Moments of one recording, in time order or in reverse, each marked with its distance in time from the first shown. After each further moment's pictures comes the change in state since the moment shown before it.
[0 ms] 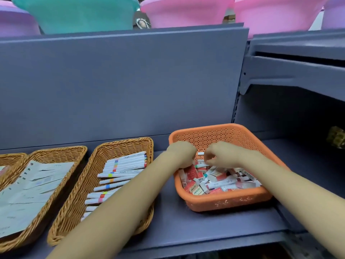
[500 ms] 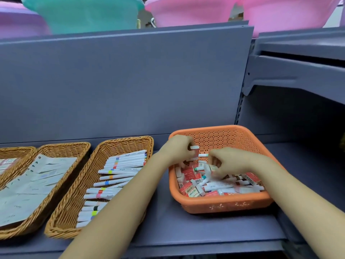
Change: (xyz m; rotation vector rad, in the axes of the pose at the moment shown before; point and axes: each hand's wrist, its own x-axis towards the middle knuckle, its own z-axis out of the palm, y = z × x) left_hand -0.008 -0.003 -0.008 -0.452 0.224 -0.110; right_hand -0.018 0.014 -0.002 0.185 -0.124 -0.034
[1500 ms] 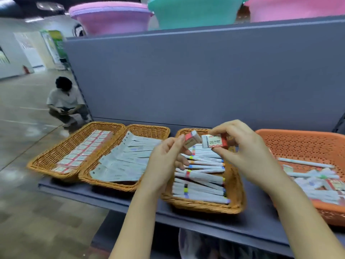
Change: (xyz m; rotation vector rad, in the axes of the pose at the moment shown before) left_hand -0.225 -0.113 -0.072 -1.203 0.573 -0.336; right_hand 0.005 -0.229 0.020 0.394 0.750 -0.523
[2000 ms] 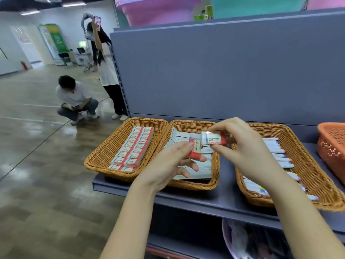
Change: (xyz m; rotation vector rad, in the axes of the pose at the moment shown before) left_hand 0.002 0.010 -0.191 -0.086 -0.380 -0.206; right_hand 0.052 -0.114 0.141 0.025 -0.024 0.046
